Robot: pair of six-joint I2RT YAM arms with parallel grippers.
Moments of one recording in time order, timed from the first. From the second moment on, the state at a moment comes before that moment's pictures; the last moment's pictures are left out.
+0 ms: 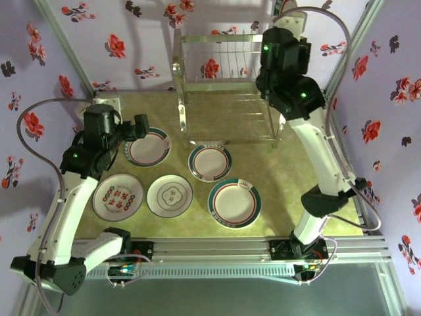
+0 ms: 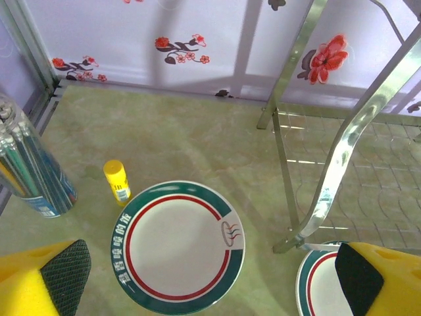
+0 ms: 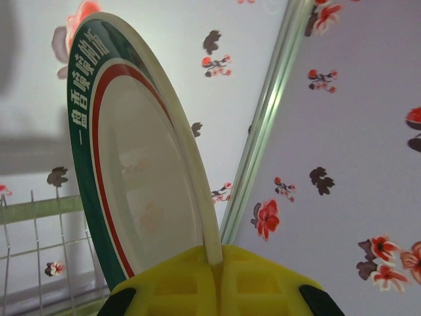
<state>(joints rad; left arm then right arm) -0.29 1.04 1.27 -0.73 -0.18 -0.25 0.63 1.75 2.37 -0.74 1.11 -0.10</state>
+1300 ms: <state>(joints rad) -0.29 1.05 1.25 -0.73 -0.19 -0.20 0.46 1.98 2.53 -0.86 0.91 0.04</state>
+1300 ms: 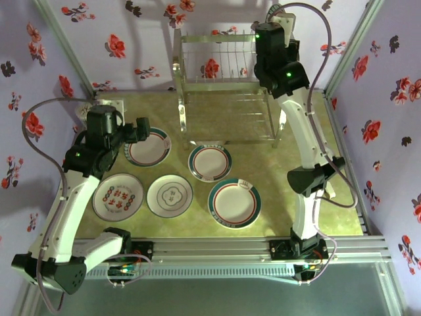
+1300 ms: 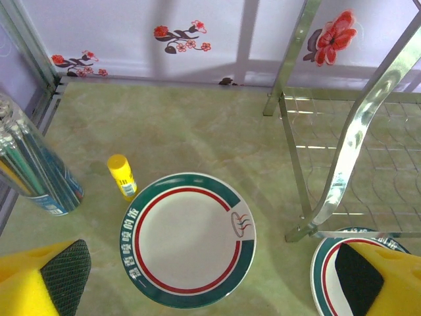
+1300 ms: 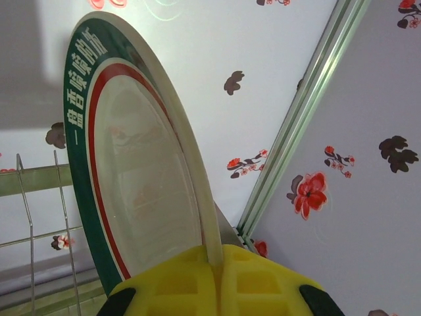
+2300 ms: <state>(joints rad) -0.29 1.07 1.25 -0.73 -0.18 -0.20 0.45 1.94 2.53 -0.85 0.94 0.02</state>
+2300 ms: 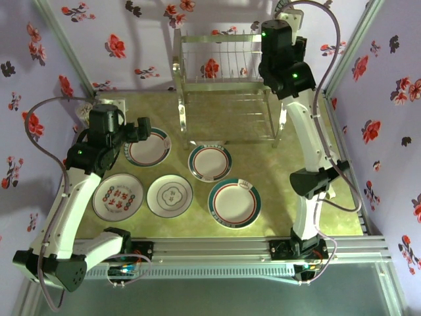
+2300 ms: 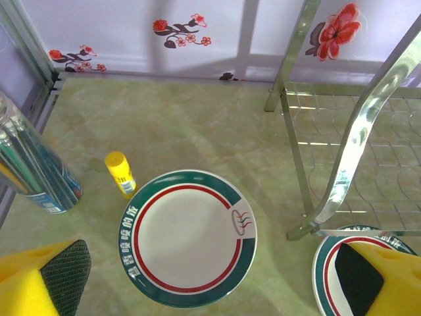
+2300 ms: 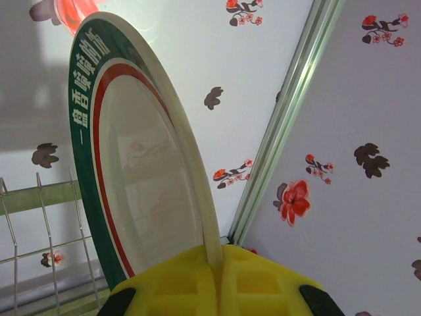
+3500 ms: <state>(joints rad) -0.29 1.07 1.25 -0.73 -0.18 -0.20 0.45 1.97 2.47 -0.91 0.92 0.16</state>
